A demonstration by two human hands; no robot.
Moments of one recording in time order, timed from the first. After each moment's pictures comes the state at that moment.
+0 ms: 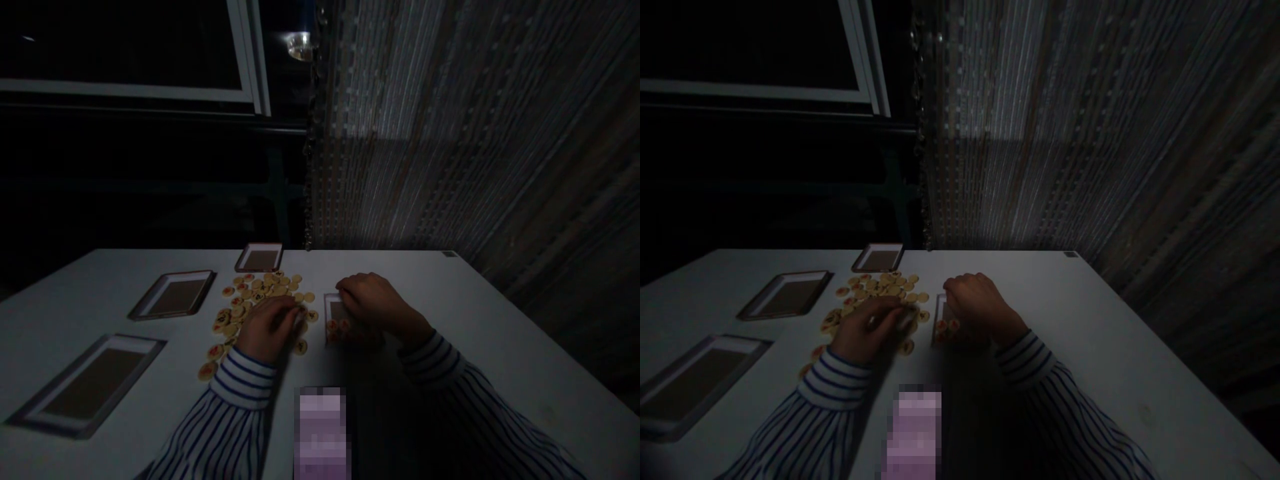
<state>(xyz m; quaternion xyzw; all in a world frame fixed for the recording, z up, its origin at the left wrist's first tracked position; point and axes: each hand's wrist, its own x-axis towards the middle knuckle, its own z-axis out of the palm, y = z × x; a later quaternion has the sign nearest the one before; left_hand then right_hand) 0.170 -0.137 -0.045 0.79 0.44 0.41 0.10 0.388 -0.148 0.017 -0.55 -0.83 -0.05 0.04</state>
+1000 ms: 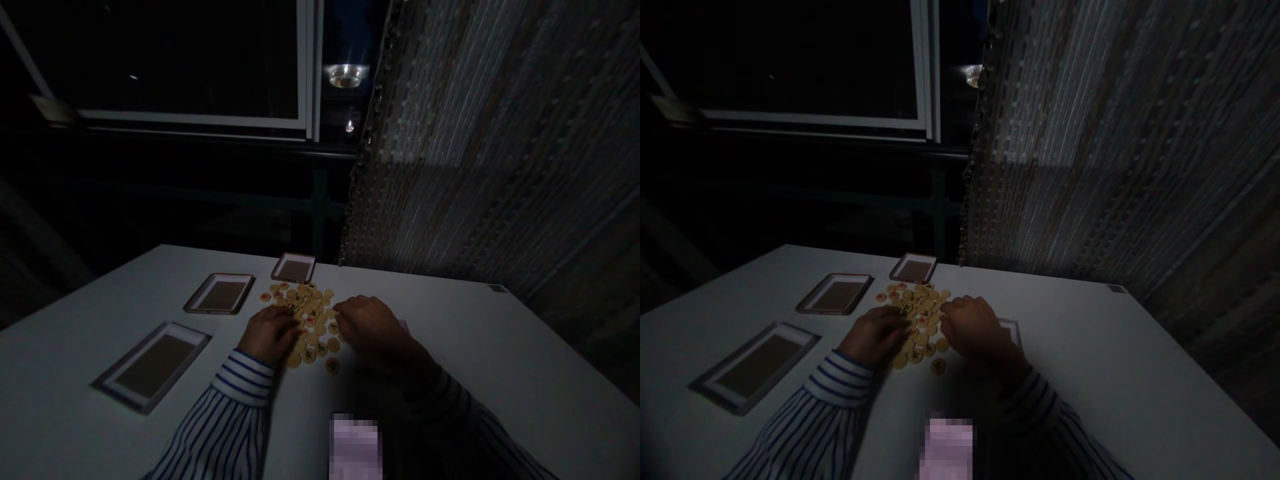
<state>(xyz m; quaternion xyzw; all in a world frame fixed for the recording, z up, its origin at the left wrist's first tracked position) 0.104 -0.113 -0.056 0.83 0.50 0.24 0.01 0.326 -0.138 0.014 -0.50 -0.86 -0.04 0.08</state>
